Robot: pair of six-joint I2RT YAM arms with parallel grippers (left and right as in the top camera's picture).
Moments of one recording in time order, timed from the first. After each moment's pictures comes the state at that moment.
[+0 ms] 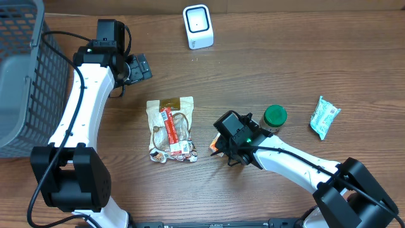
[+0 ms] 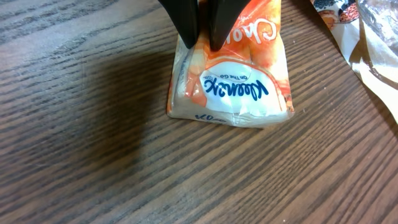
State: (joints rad) left arm -0.04 1.82 1.59 -0.95 -0.06 -0.41; right arm 0.72 1.63 0.82 -0.43 0.04 1.30
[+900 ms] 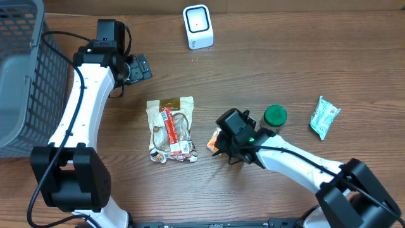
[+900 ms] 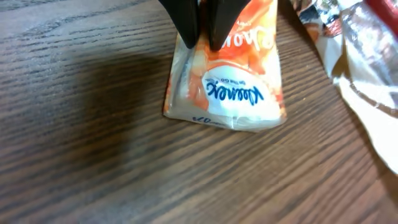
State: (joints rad) left arm -0.04 1.82 1.59 -0.95 -0.06 -0.41; right arm 0.69 1.61 0.81 -0.37 -0.03 1.19
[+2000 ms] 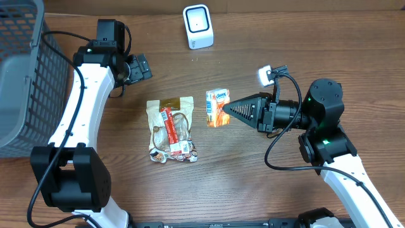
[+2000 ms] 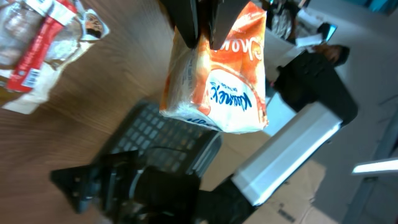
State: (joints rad) left arm -0.04 1.82 1.59 -0.95 -0.06 -0.41; right arm 0.25 1.15 0.80 0.25 -1.17 0.82
